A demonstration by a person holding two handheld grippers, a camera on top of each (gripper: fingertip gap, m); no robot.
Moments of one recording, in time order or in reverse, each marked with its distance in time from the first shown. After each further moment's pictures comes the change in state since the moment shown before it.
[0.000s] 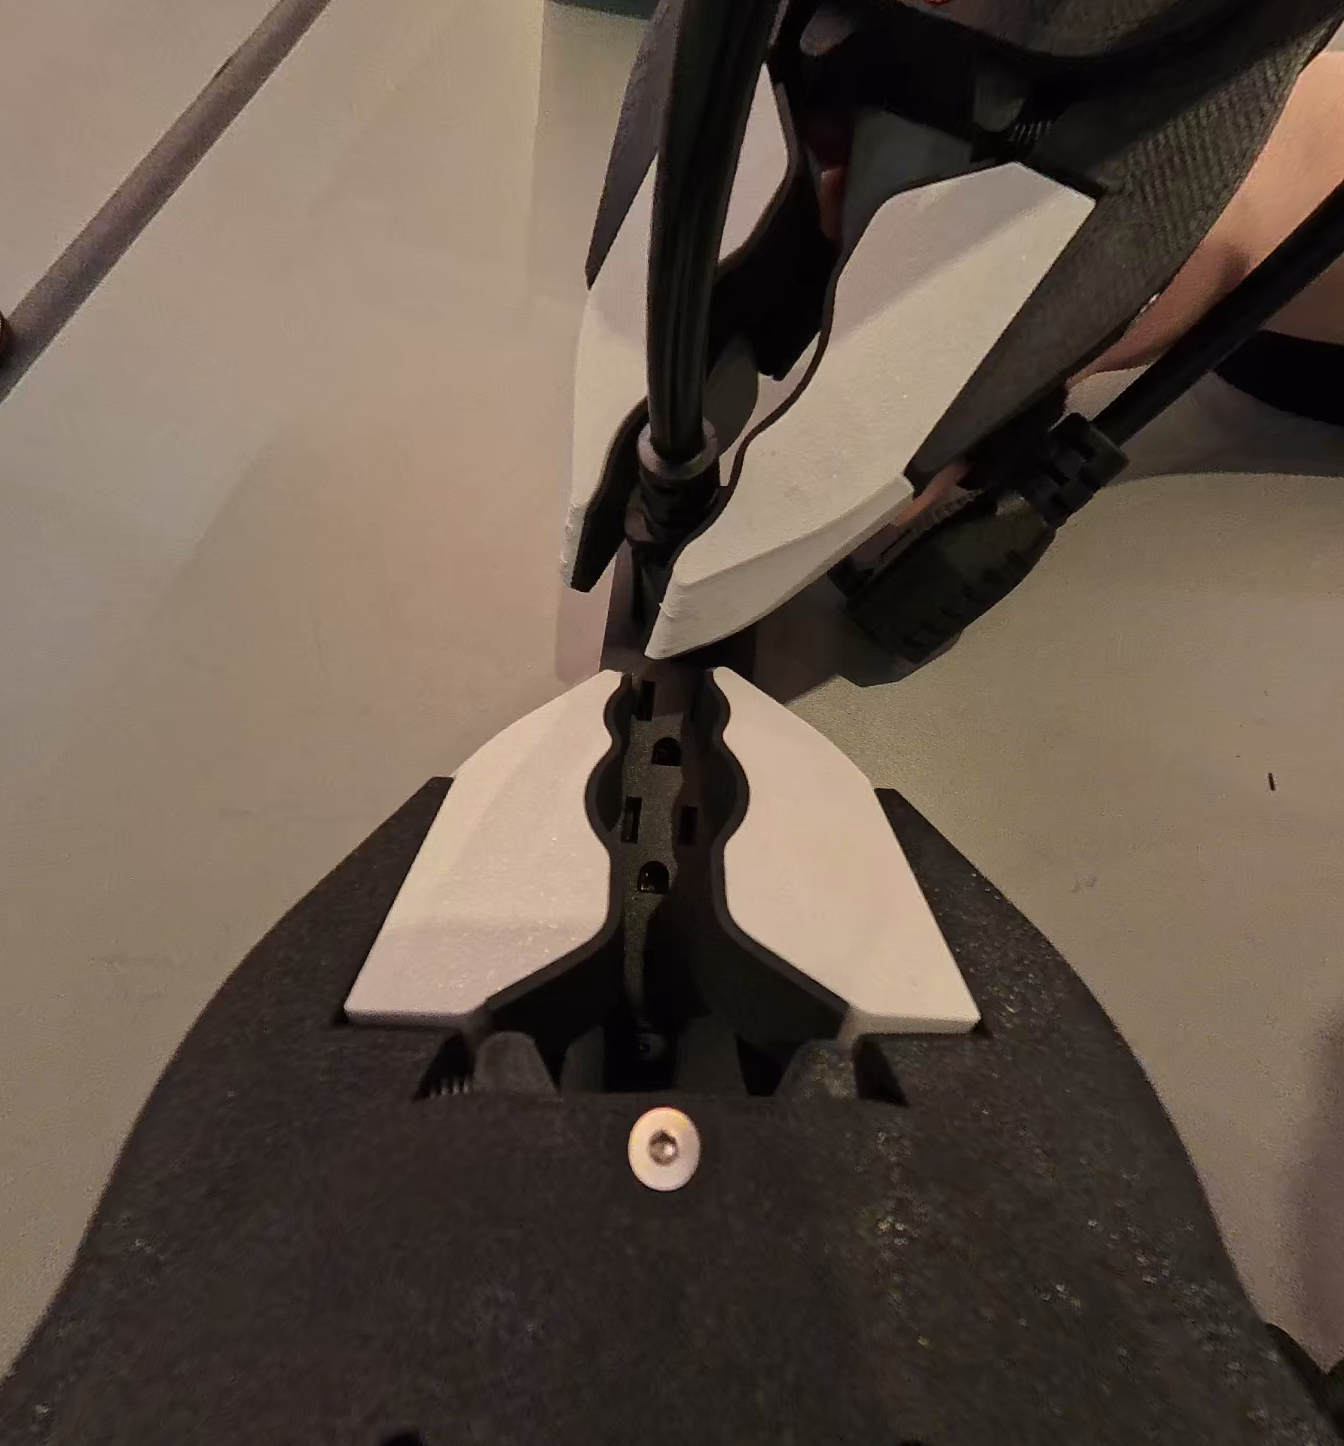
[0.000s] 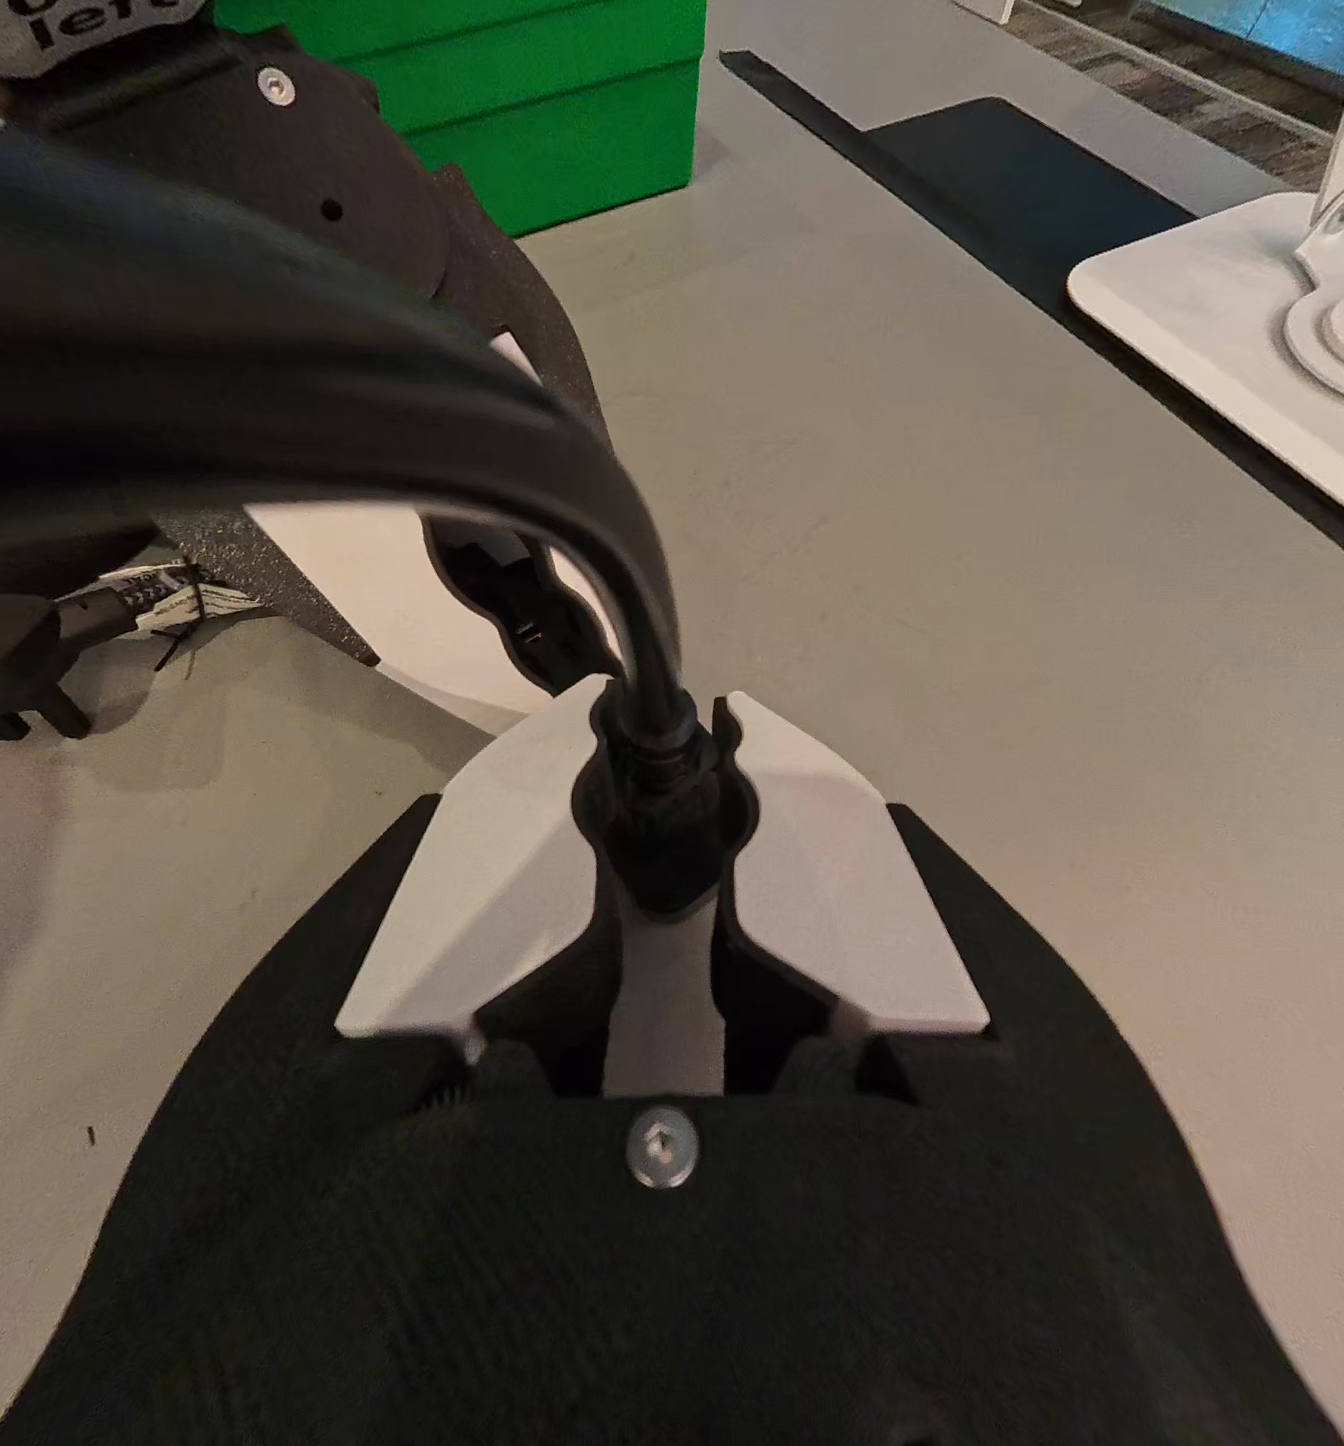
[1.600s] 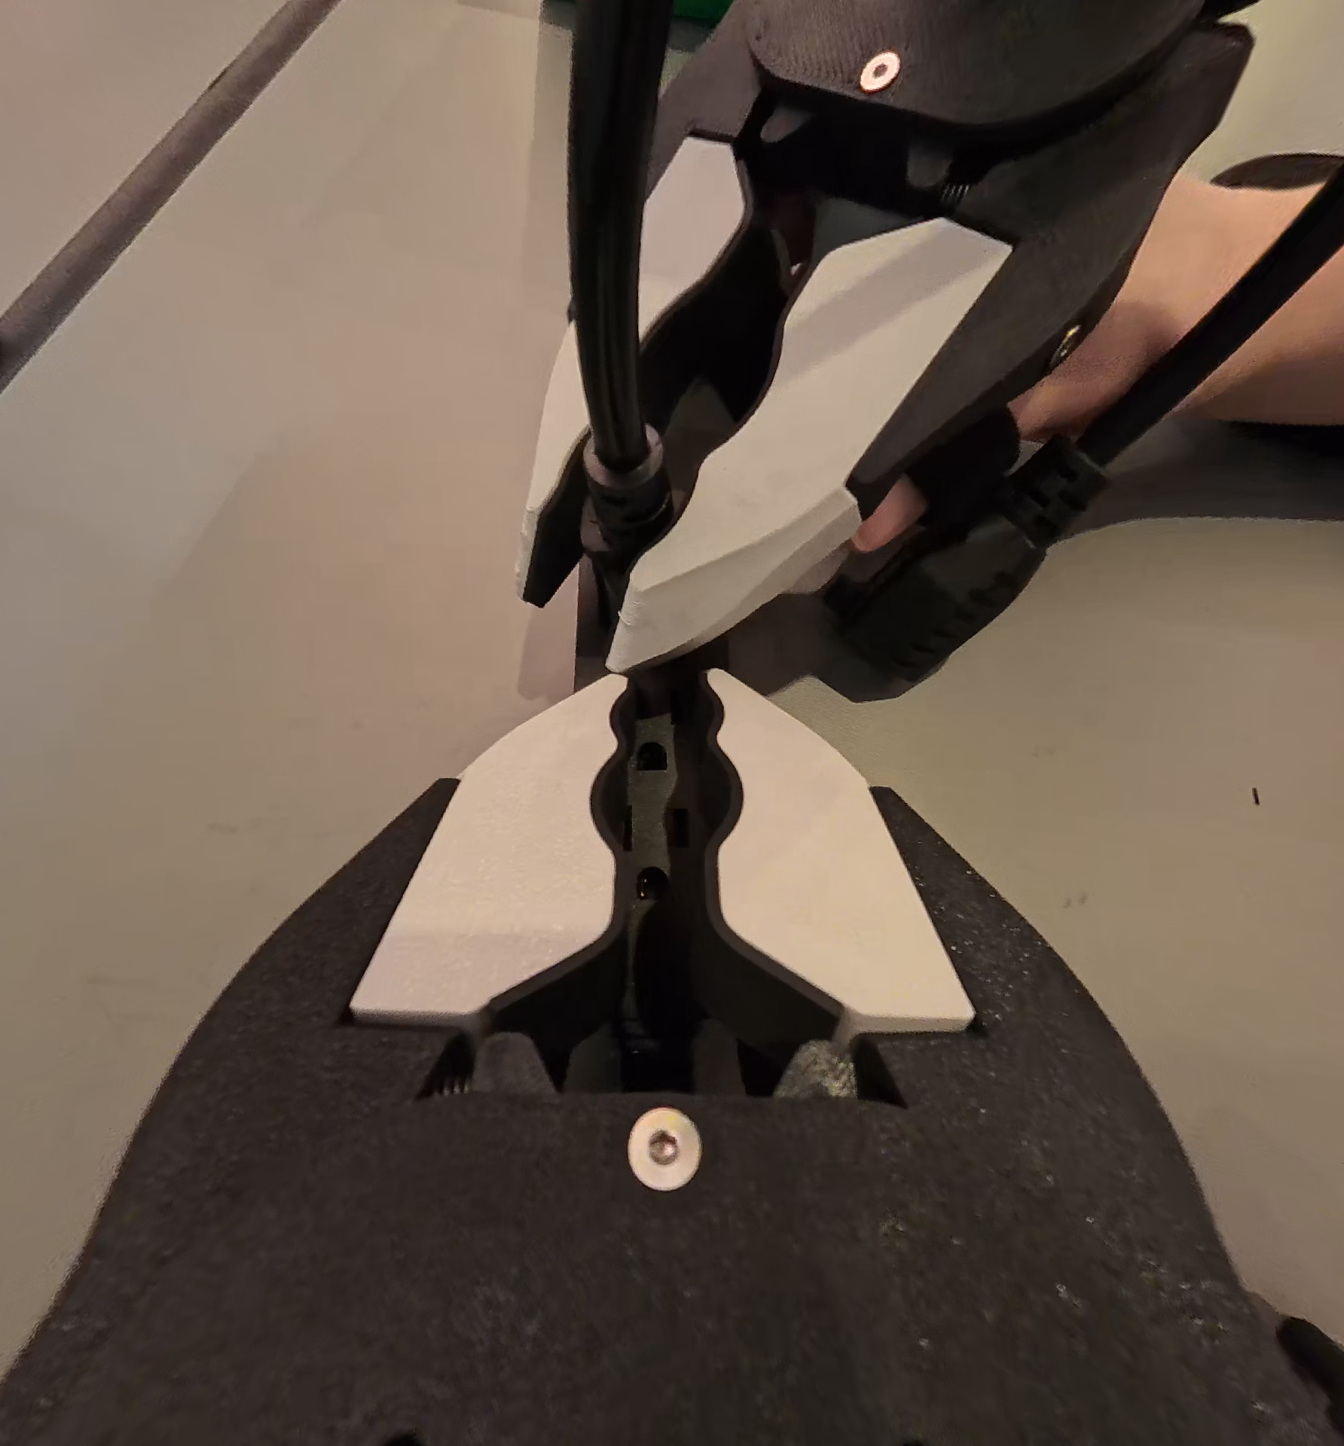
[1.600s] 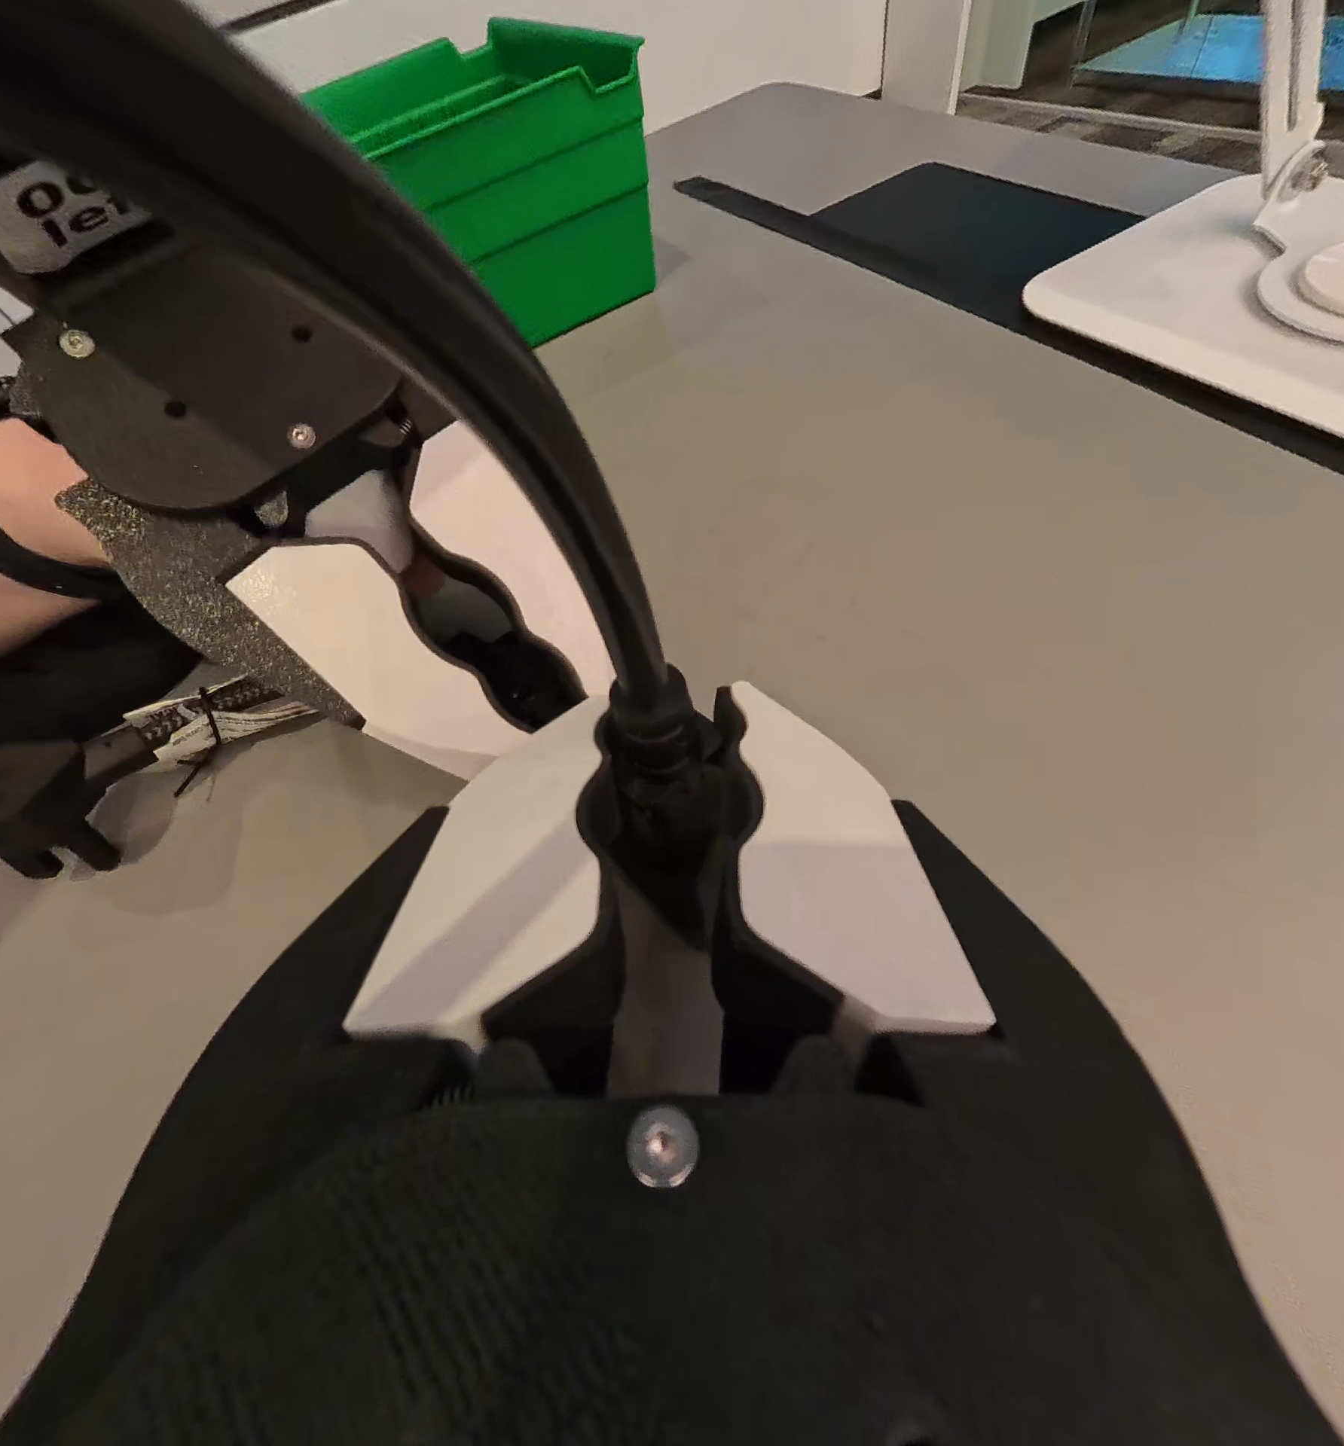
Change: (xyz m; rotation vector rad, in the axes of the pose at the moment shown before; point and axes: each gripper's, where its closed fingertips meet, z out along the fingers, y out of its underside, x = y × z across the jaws) left arm -0.001 -0.004 0.002 0.015 0.017 -0.012; right arm 0.008 -0.006 0.004 0.126 -0.009 0.160
